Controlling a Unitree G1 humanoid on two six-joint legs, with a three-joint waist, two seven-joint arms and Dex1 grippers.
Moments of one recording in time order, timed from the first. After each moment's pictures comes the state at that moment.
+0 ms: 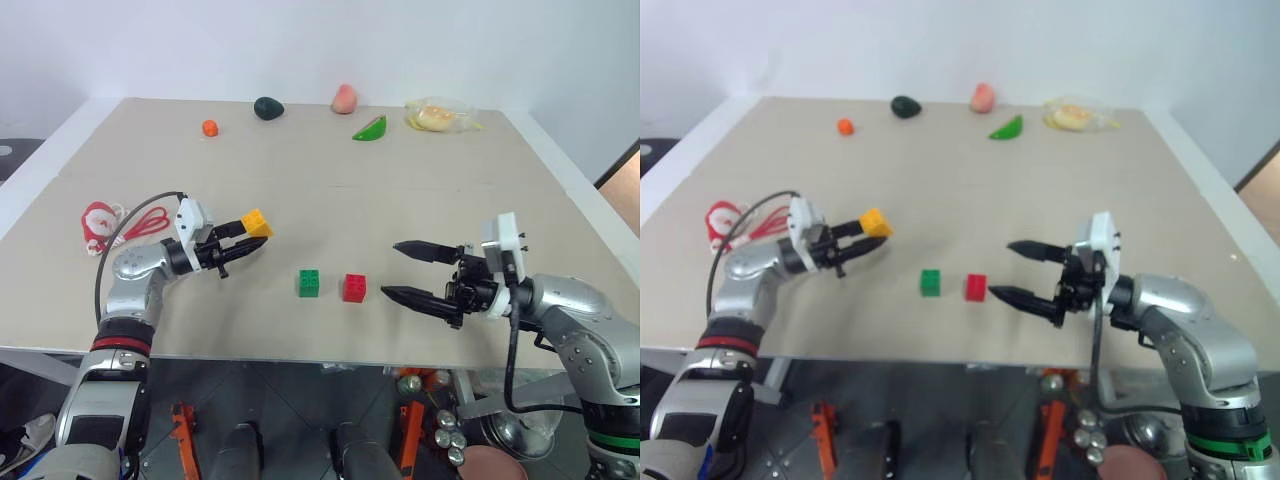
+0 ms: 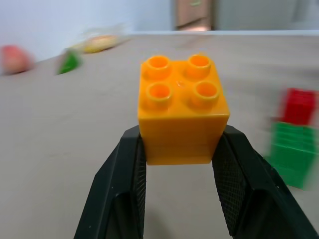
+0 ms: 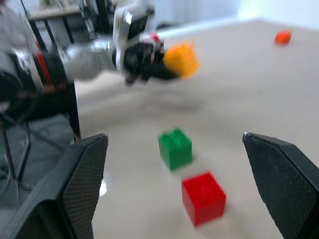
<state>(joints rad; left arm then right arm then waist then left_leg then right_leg) -0.69 0.45 0.07 0.68 -0.36 -0.19 -1.32 -0.26 -0.73 -0.20 -0.37 0.78 0.58 1.00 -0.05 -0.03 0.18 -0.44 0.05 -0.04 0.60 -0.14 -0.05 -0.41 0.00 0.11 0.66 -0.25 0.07</state>
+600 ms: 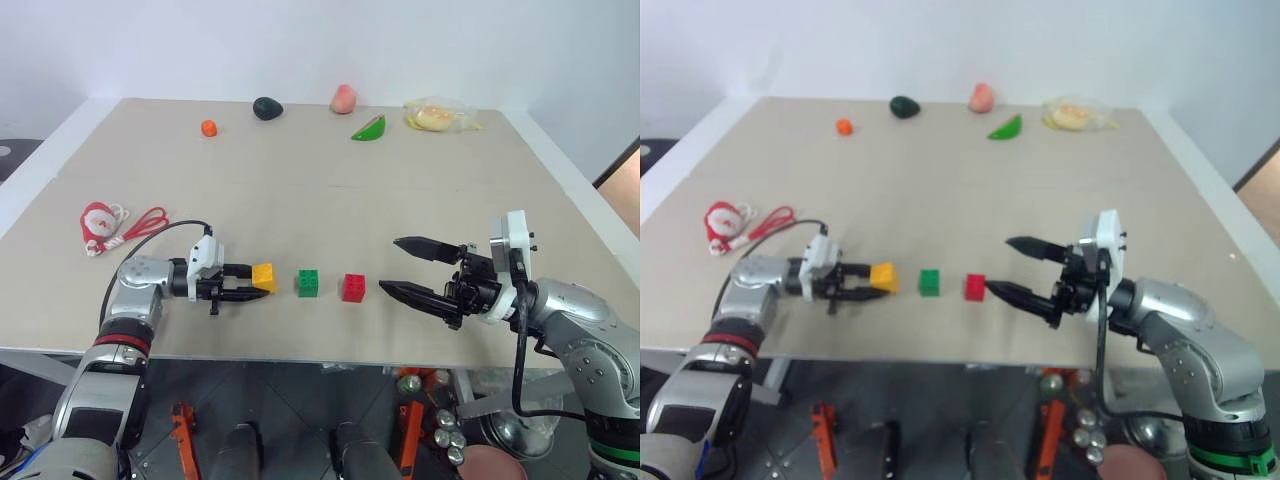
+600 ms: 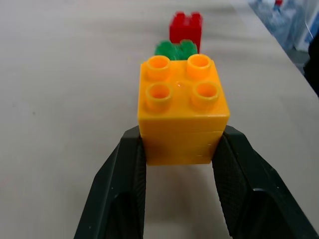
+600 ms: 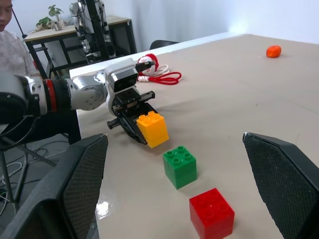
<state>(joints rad) -0.74 0.48 -0.02 0.93 -0.24 -0.37 -1.58 -0.21 -0.72 -0.21 -0.43 0.82 0.60 0.91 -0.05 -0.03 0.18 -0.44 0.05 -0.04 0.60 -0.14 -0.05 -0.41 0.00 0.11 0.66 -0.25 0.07</state>
